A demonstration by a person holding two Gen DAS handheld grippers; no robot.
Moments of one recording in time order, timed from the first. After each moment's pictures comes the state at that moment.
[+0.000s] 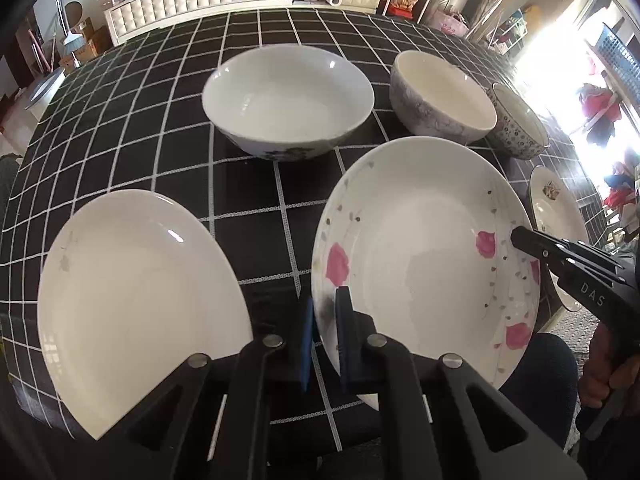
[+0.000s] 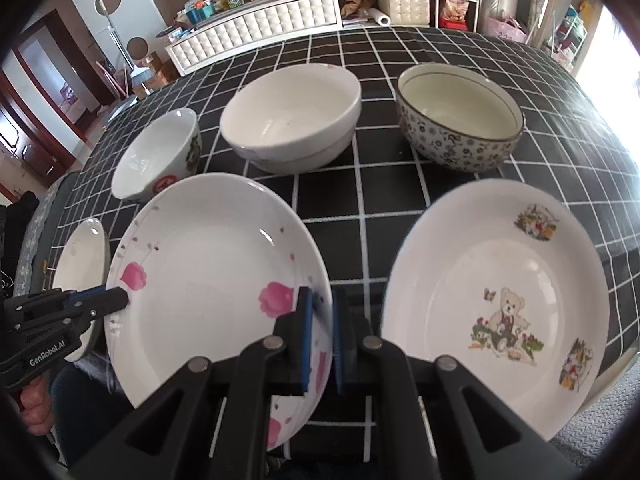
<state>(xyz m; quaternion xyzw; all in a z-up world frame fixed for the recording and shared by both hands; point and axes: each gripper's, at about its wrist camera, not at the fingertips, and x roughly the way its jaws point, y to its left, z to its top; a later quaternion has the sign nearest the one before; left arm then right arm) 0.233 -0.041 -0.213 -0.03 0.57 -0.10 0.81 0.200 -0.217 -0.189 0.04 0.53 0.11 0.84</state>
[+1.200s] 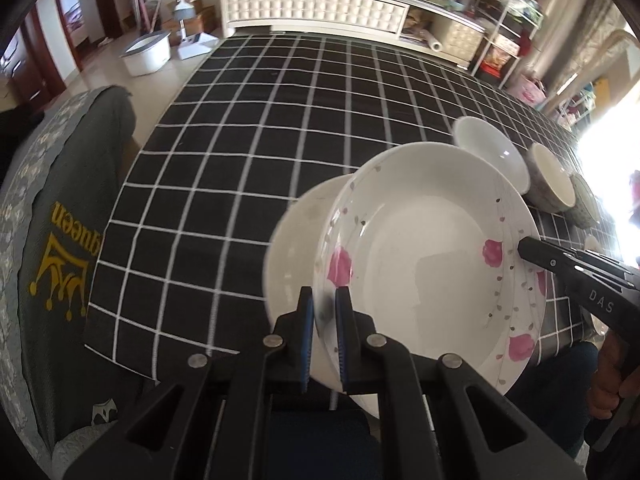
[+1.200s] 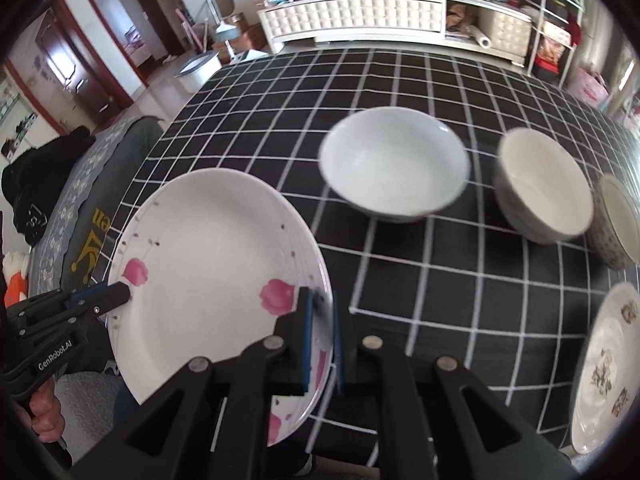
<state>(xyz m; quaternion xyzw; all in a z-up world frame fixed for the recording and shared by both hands) 0.162 0.136 -0.171 -0.09 0.54 0.04 0.84 0.214 -0.034 -0.169 -0.03 0.54 0.22 0.81</state>
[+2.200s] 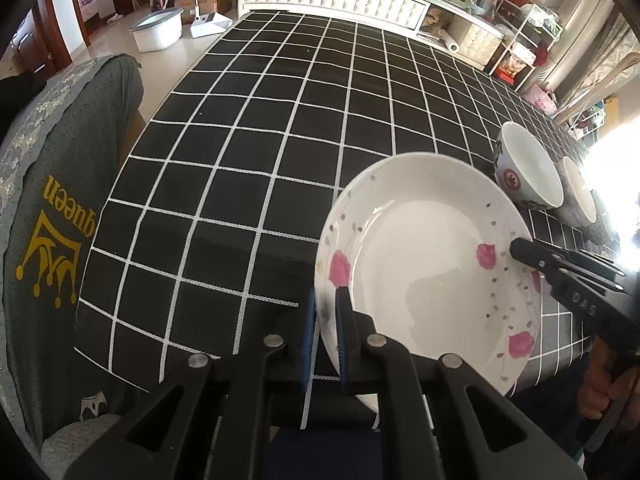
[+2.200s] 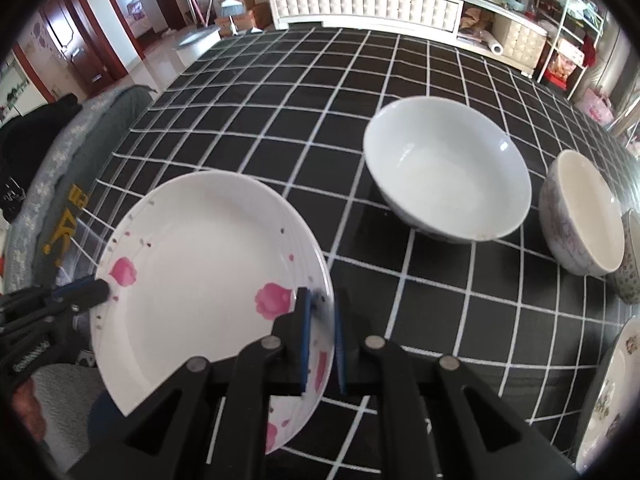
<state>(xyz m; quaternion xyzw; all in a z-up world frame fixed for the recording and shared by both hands) 0.167 0.166 -0.199 -0.13 0.55 0.05 0.83 0.219 0.006 -0.197 -0.08 0.54 0.21 0.81</state>
